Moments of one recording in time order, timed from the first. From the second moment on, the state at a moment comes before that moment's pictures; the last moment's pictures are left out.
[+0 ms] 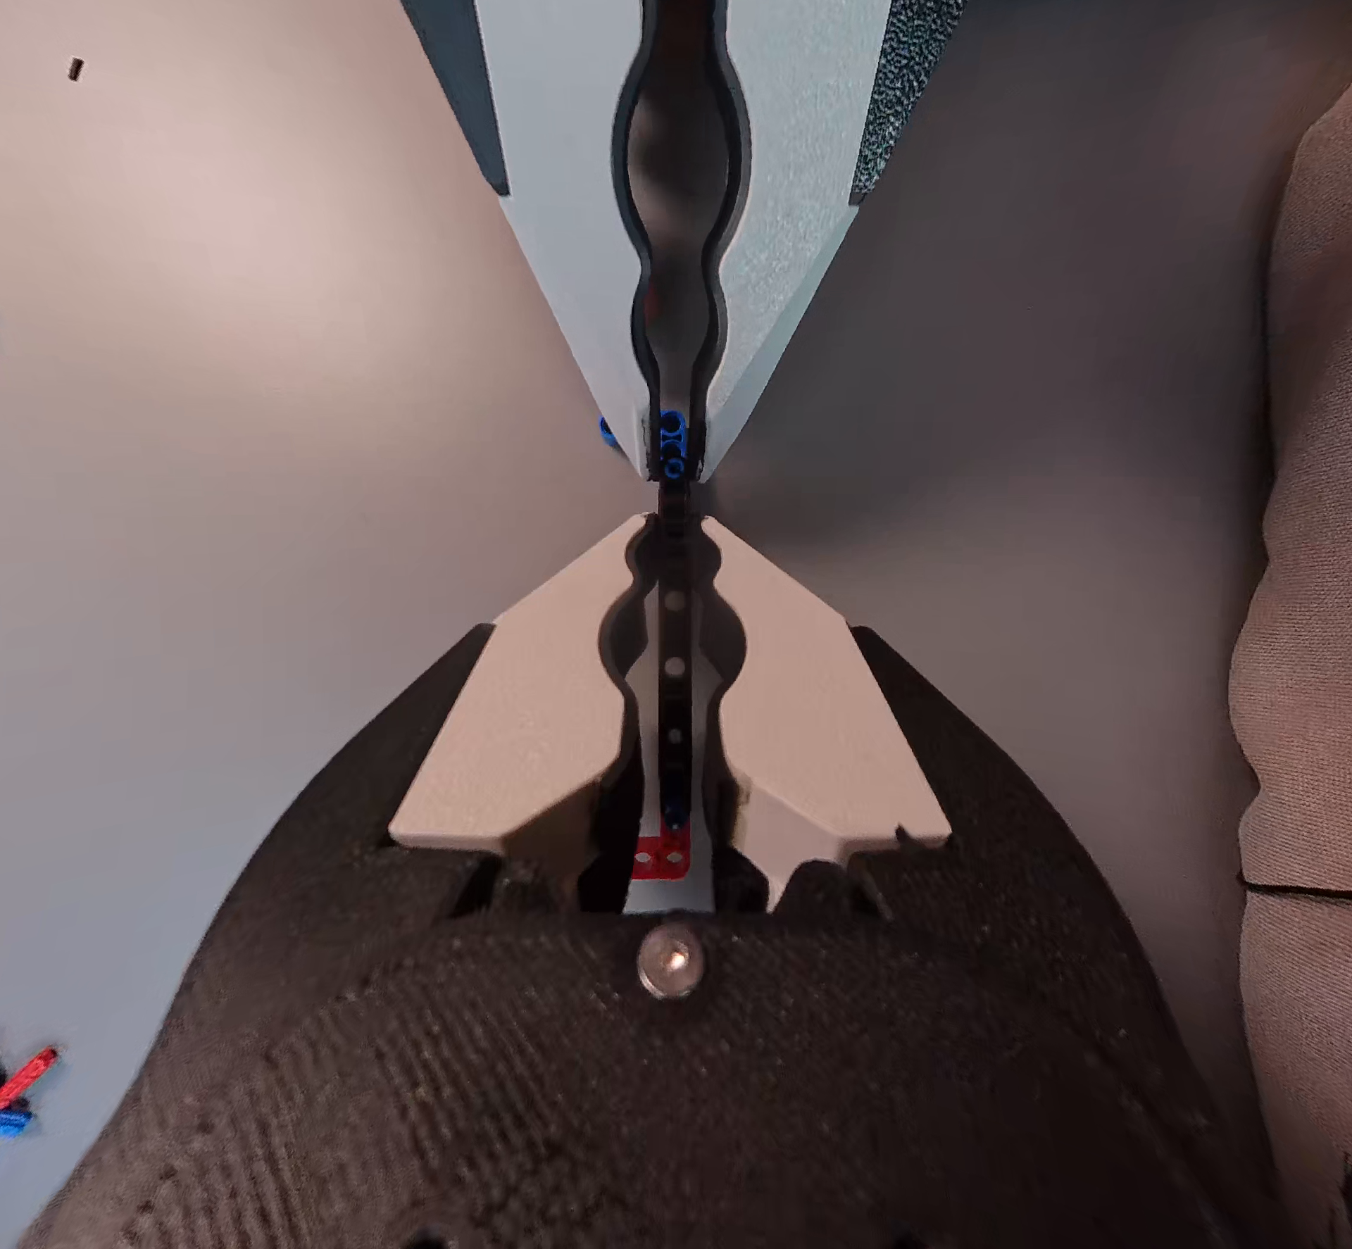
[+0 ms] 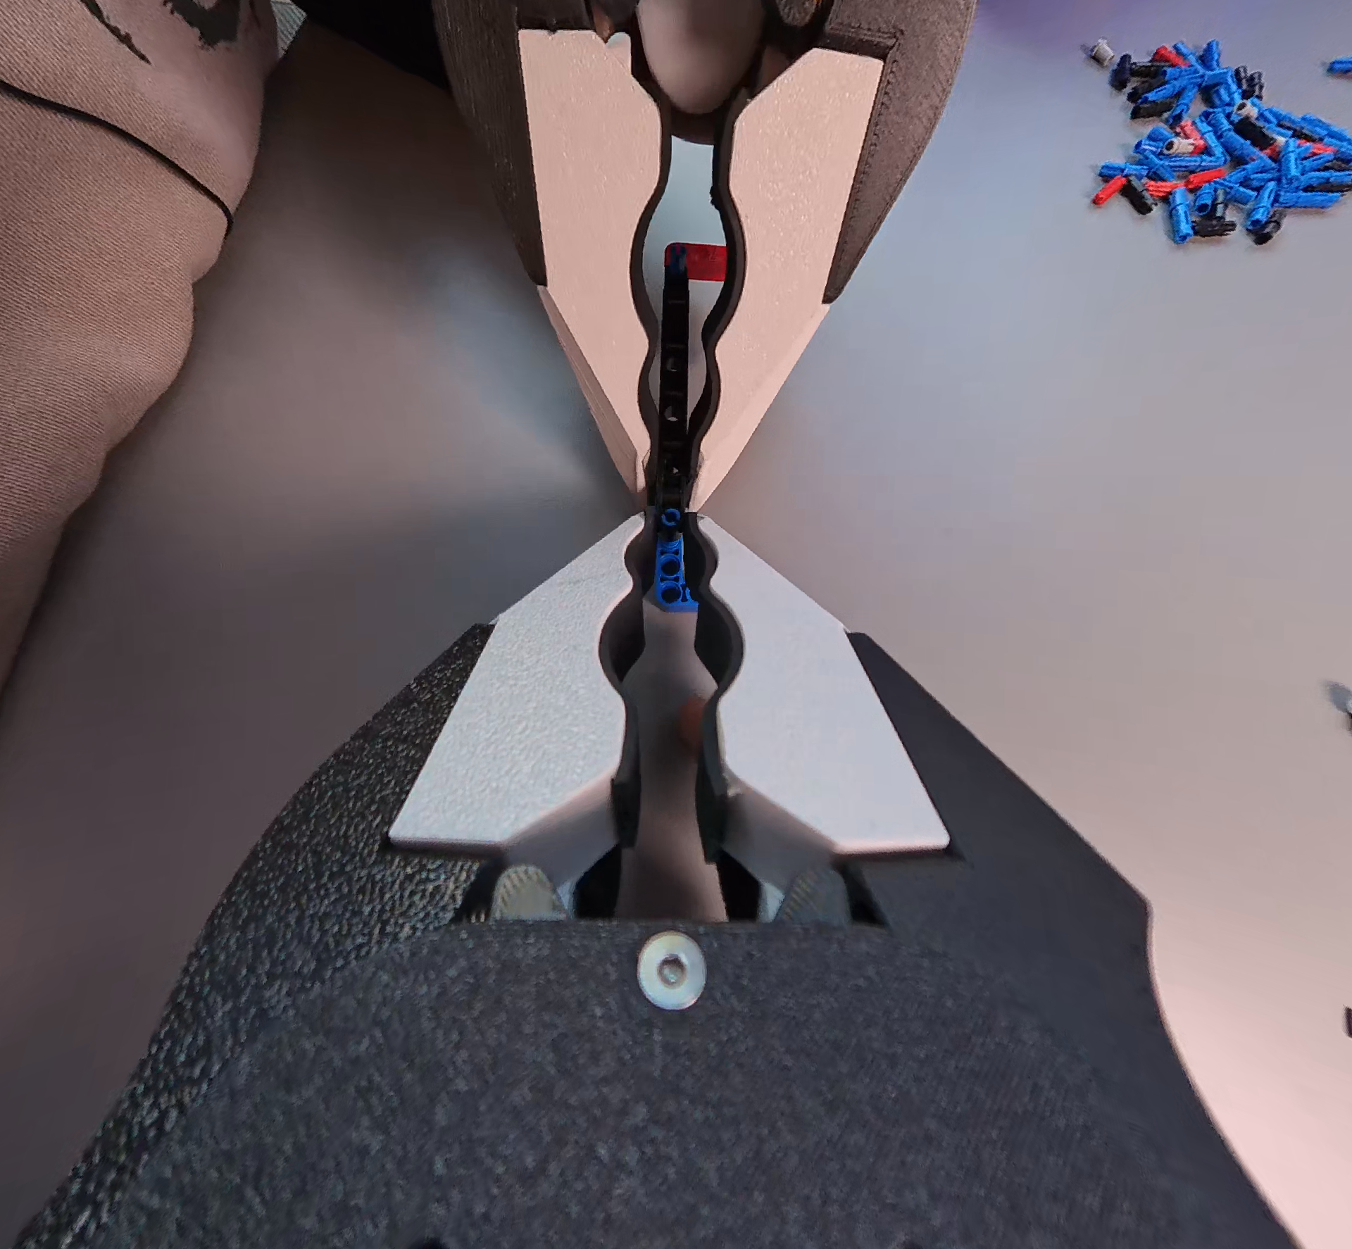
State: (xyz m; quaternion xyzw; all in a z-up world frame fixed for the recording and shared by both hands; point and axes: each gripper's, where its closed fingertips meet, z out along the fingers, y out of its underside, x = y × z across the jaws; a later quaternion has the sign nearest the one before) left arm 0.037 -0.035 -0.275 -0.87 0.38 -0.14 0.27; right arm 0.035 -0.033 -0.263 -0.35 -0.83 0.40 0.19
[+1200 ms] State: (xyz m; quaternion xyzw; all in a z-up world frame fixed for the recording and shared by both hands) left arm 0.034 -0.029 -0.278 -0.82 0.43 -0.10 0.37; right arm 0.030 -0.039 -0.269 -0.35 -0.84 0.35 0.20
